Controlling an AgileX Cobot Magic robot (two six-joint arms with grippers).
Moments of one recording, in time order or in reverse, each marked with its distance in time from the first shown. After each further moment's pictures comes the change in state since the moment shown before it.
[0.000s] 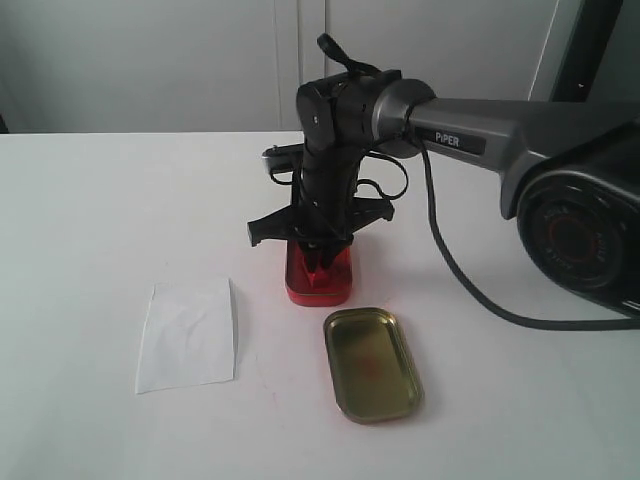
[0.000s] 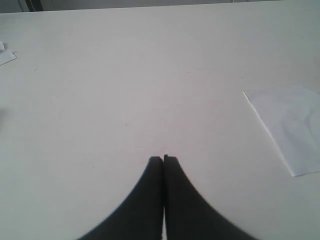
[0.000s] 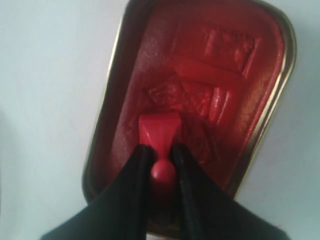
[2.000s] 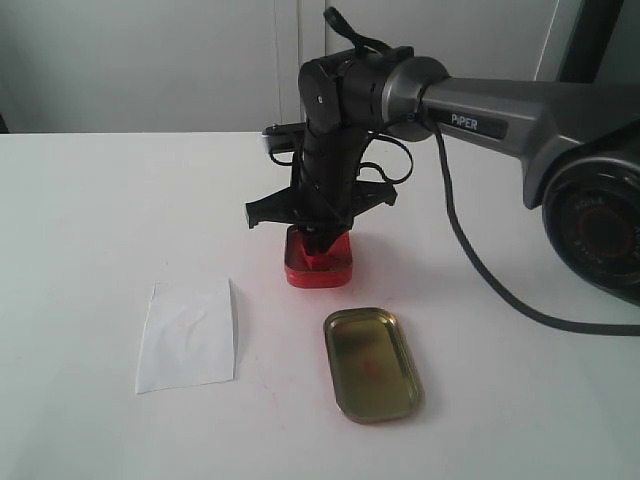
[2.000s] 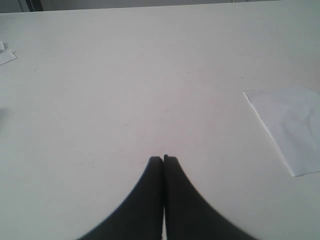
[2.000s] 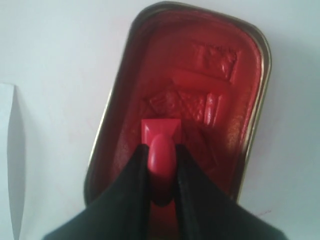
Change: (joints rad) left arm 0.000 0.000 0.000 0.000 0.000 0.000; right arm 0.000 -0.070 0.013 -0.004 -0.021 0.022
